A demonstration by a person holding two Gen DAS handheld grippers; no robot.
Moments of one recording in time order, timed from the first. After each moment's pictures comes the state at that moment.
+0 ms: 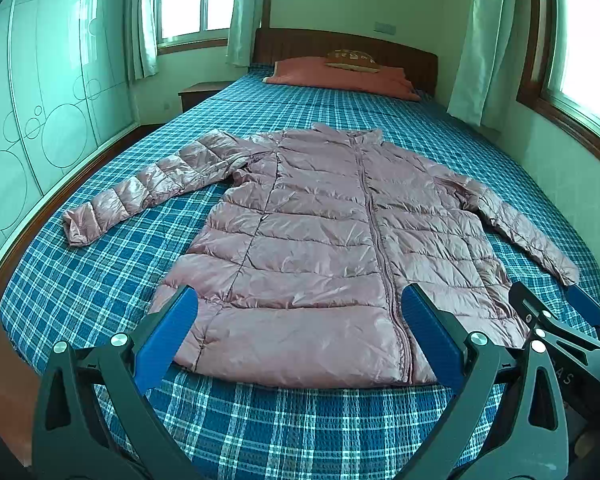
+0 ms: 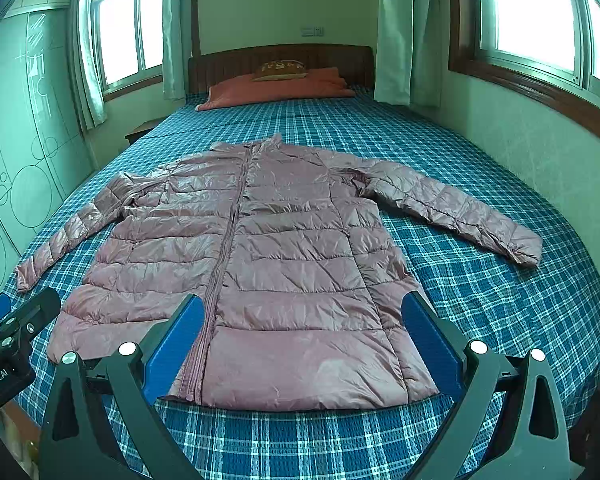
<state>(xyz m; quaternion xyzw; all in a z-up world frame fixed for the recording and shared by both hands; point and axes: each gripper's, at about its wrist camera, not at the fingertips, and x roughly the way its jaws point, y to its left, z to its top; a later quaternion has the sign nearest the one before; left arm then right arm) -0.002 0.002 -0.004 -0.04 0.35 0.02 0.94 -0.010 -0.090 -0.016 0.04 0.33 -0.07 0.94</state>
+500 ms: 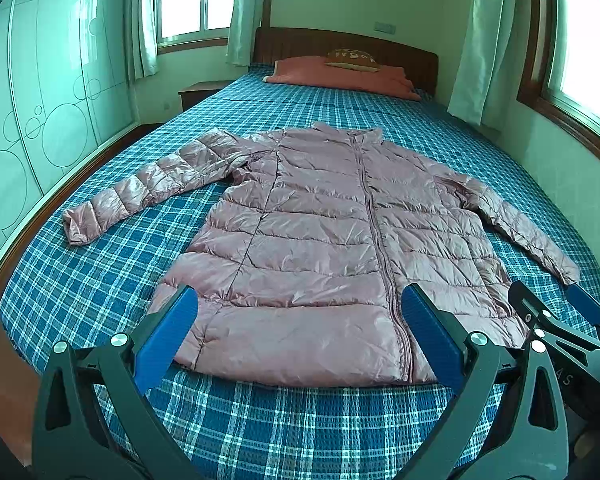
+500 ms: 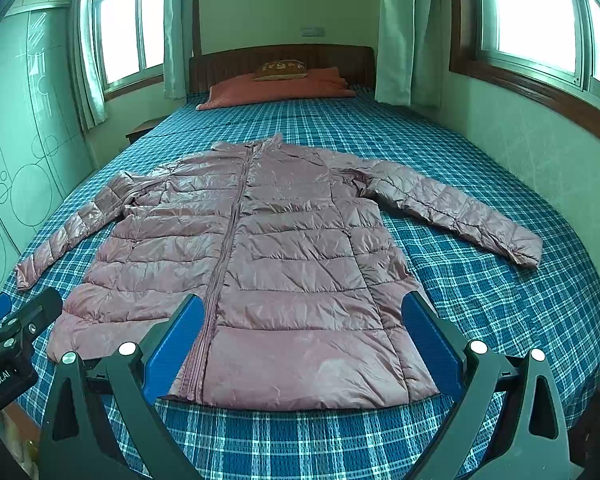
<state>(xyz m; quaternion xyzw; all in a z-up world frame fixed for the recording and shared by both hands) -0.002 0.002 -0.004 -0.04 0.35 0.02 0.94 -0.010 -0.089 -0.014 0.04 0.33 -0.07 0.94</state>
